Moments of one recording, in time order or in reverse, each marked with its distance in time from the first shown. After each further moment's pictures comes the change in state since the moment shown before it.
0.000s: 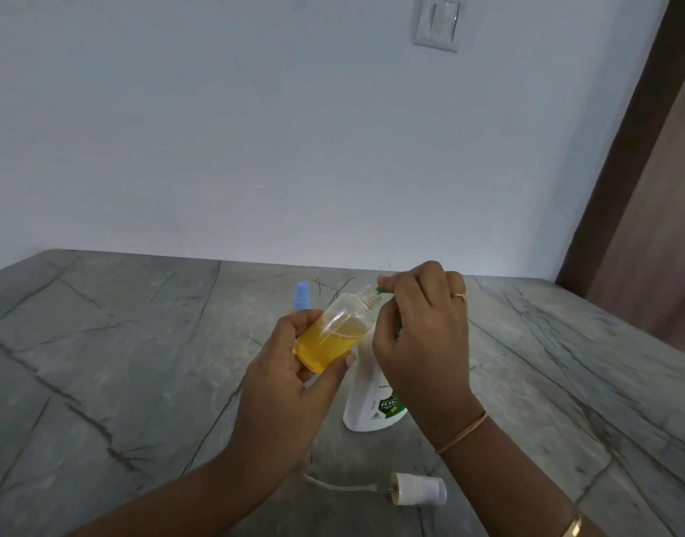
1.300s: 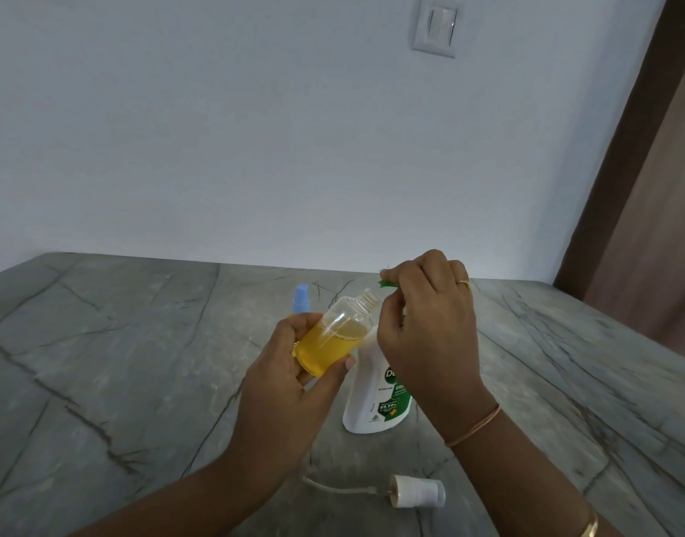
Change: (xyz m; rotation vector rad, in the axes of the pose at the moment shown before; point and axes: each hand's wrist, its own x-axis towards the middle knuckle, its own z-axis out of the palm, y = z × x) left_hand 0.000 0.000 -0.001 -0.017 -0.017 -0.012; right_hand 0.011 0.005 -0.005 -0.018 -0.079 0.001
